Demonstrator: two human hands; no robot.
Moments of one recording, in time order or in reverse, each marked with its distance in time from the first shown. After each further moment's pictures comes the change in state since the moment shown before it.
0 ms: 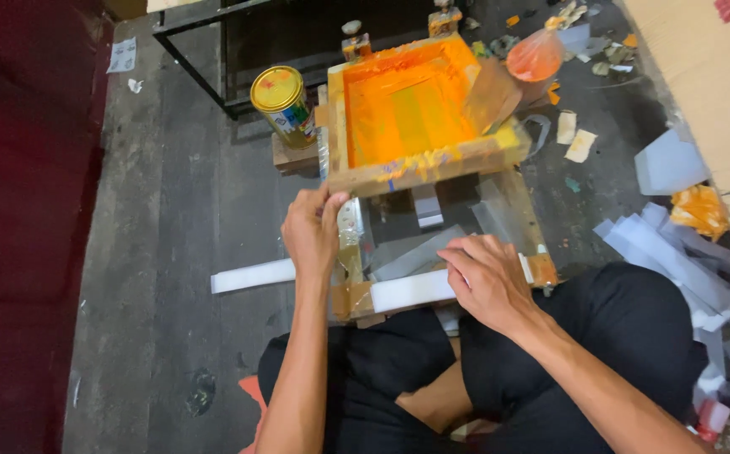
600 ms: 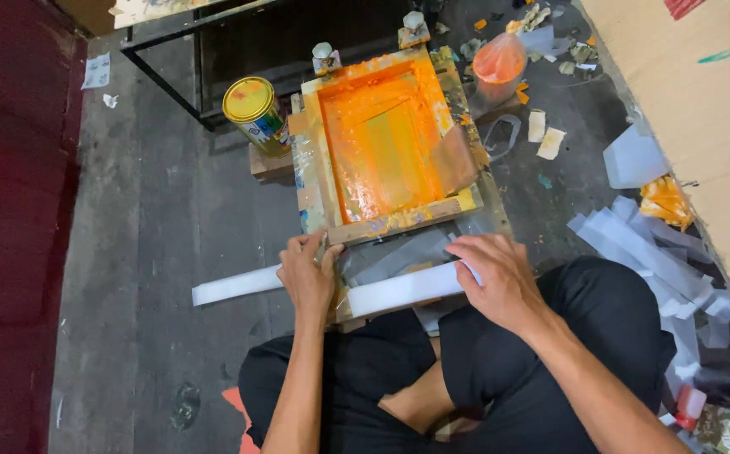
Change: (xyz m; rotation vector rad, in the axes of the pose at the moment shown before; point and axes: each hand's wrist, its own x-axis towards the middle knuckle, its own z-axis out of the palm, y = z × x) left_hand -0.059 -0.029 0.033 0.236 -0.155 -0.156; right_hand -0.030 0.041 -0.014 0.028 0.007 0.098
